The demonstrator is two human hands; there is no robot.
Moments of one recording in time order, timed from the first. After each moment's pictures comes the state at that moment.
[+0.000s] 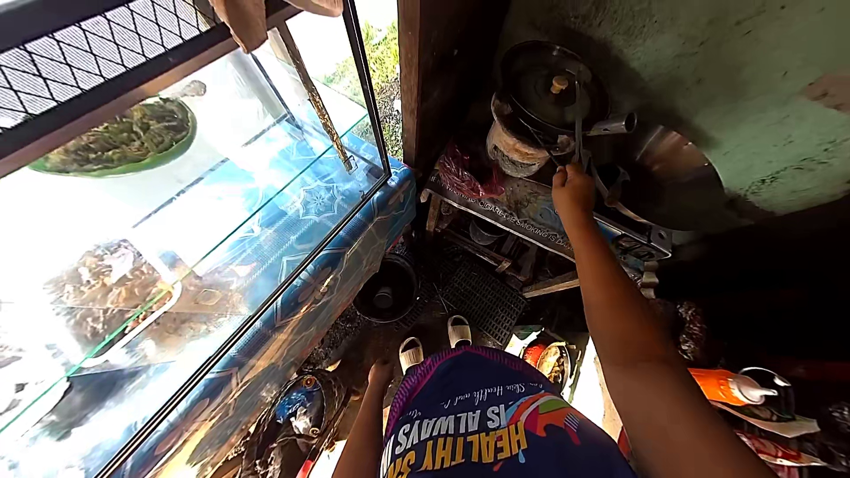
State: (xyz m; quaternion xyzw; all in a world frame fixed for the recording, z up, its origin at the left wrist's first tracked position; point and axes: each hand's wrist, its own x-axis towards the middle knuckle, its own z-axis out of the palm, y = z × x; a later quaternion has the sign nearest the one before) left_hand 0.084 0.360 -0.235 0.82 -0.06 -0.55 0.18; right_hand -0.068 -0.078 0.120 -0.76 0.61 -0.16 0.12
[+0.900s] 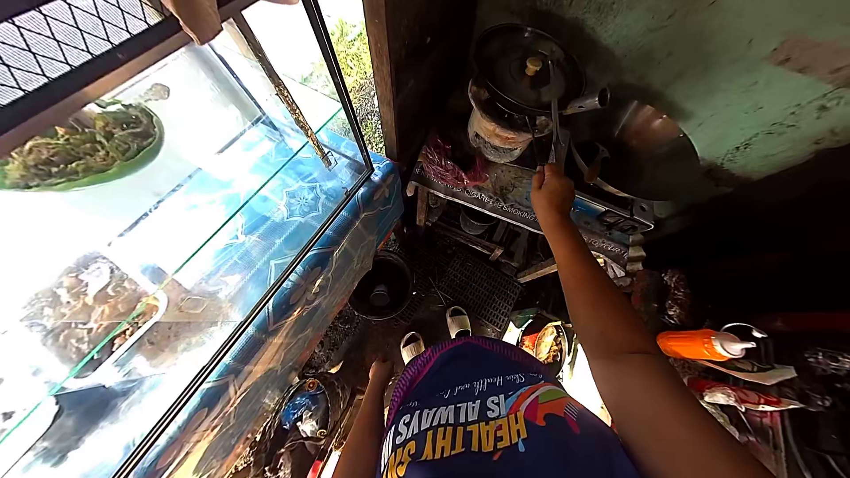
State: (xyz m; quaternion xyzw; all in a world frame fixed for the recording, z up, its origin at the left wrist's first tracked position) left_hand 0.082 0.367 -0.240 0.82 -0.11 -0.55 0.13; right_hand -0.084 -0.041 0.102 -0.74 0.64 -0.16 0.11
